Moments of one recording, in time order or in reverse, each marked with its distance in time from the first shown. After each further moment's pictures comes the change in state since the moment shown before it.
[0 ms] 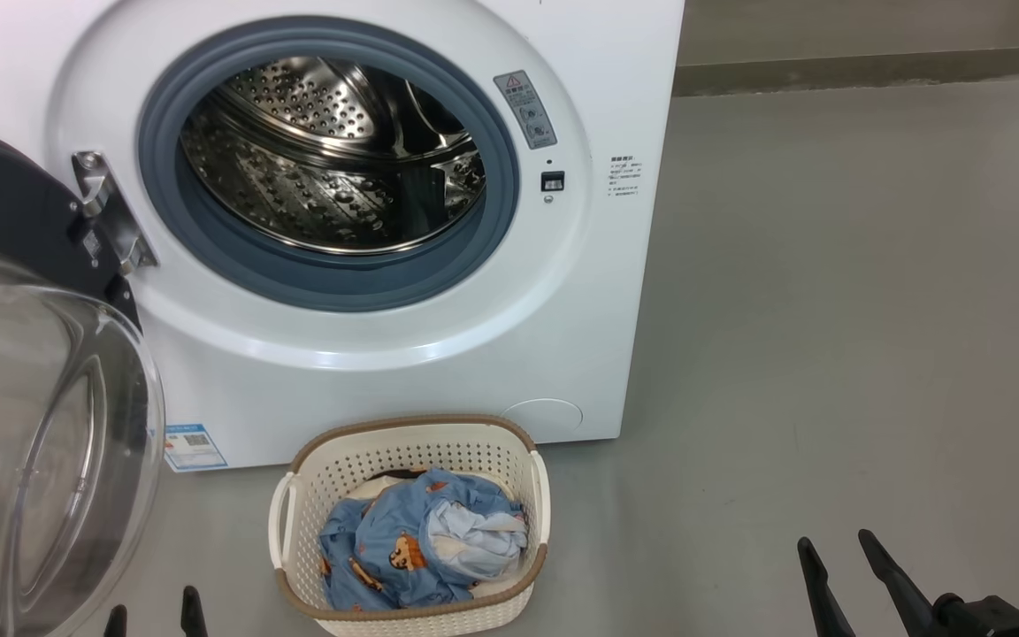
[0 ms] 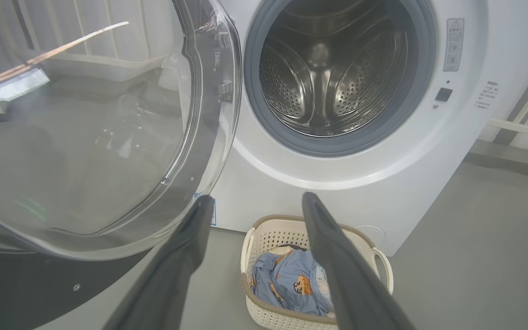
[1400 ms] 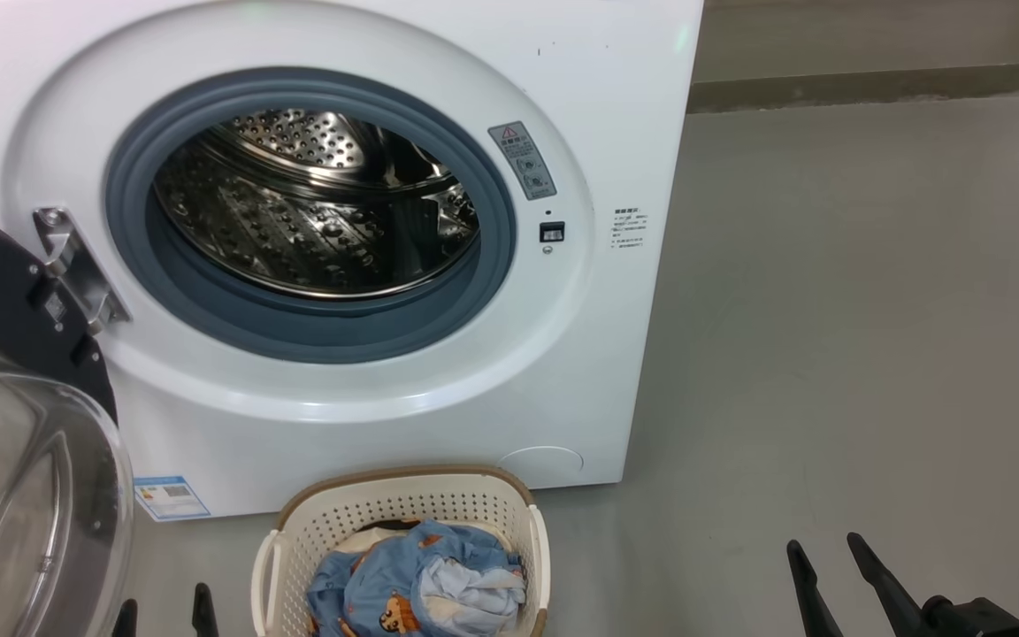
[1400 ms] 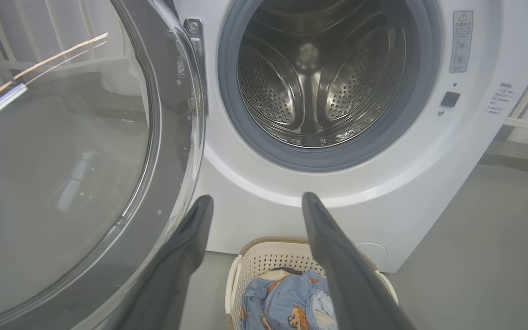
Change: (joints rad) left arm 0.009 0.000 -0.015 -0.013 0.038 0.008 0.000; right arm 0.000 0.016 0.009 0.005 0.000 0.000 0.000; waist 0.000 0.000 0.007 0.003
